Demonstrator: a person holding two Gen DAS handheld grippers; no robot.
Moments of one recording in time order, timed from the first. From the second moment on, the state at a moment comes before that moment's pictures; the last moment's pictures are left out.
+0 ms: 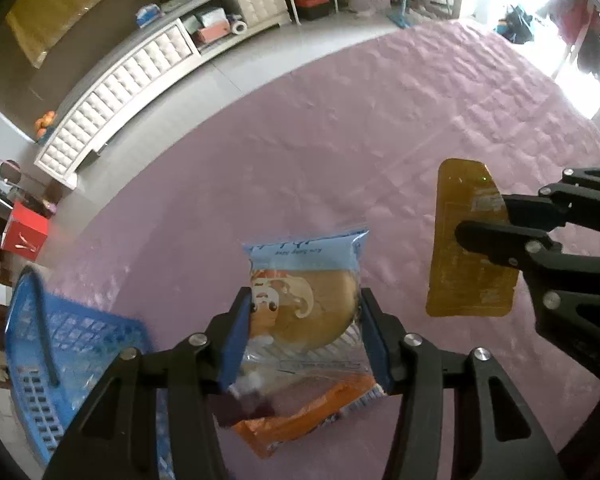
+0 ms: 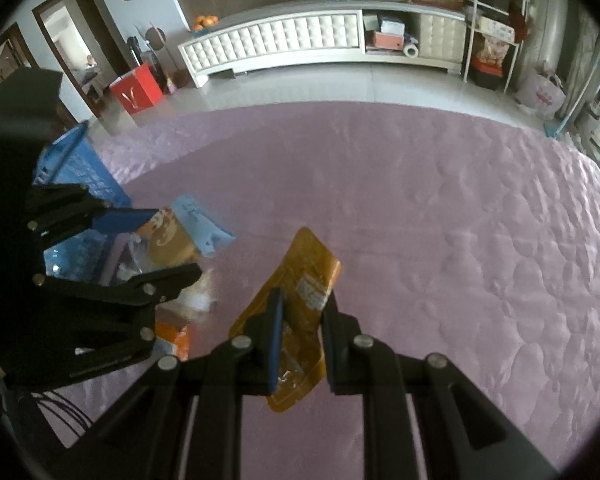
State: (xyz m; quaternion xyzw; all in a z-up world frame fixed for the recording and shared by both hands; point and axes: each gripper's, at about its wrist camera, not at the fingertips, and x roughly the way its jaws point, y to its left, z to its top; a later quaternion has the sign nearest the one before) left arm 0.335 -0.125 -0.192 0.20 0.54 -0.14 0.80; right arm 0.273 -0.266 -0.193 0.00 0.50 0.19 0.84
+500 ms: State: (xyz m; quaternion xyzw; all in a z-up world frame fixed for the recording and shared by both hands) left arm 0.247 -0.077 -0.090 0.15 0.47 -0.14 0.86; right arm 0.197 -0.233 -0.113 -0.07 0.45 0.18 0.87
